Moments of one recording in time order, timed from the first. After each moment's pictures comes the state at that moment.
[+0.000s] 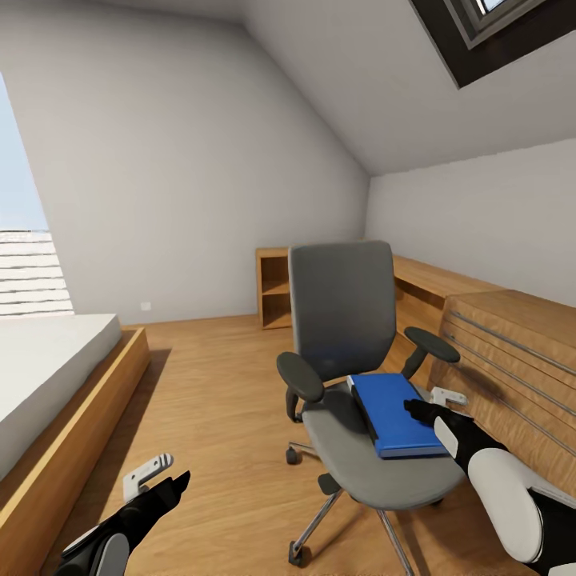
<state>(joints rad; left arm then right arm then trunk) -0.02 -0.14 0.23 -1.60 0.35 0.68 0.16 -0.89 -0.16 -0.39 -0.23 0.12 0.13 0.01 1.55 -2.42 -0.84</state>
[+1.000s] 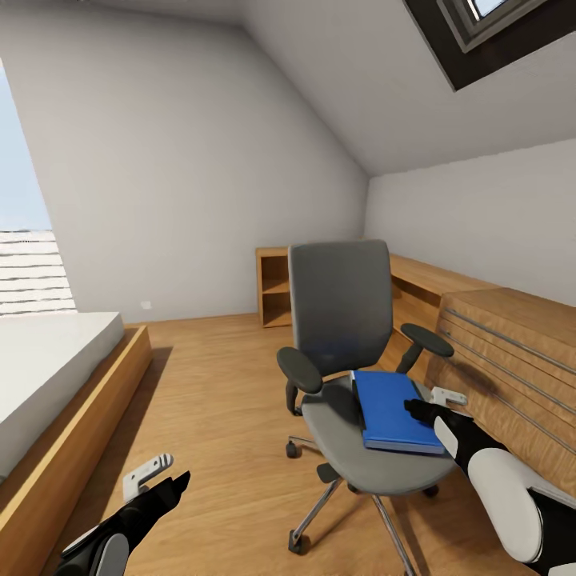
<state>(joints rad) -0.02 -0.14 0.23 -1.60 0.35 0.68 0.16 -0.89 -0.16 -0.39 -0.24 0.12 0.13 0.01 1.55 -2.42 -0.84</state>
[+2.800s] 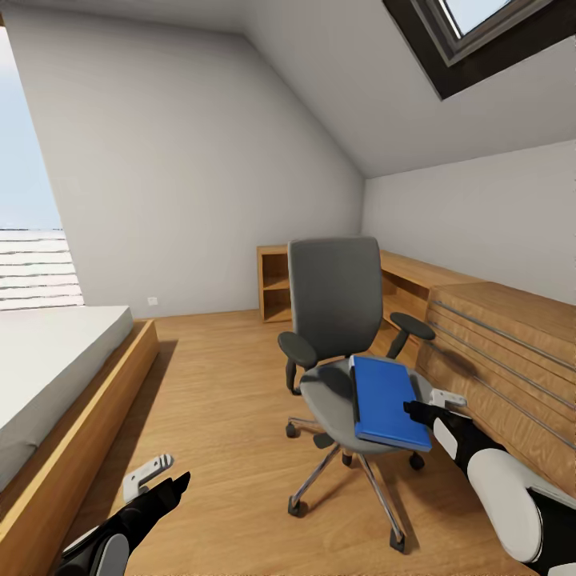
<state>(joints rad) -0.02 -0.14 0.23 -1.60 0.35 0.68 0.16 -0.89 -0.16 -0.39 -0.22 0.12 0.13 0.01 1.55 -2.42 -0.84</state>
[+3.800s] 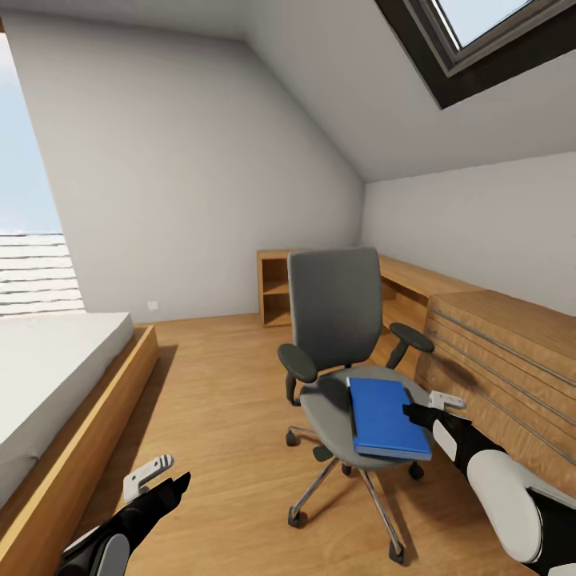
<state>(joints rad) -0.02 -0.14 0.23 -1.60 0.35 0.68 0.16 -0.89 -0.16 -0.39 -0.21 0.12 0.13 0.01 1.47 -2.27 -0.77</state>
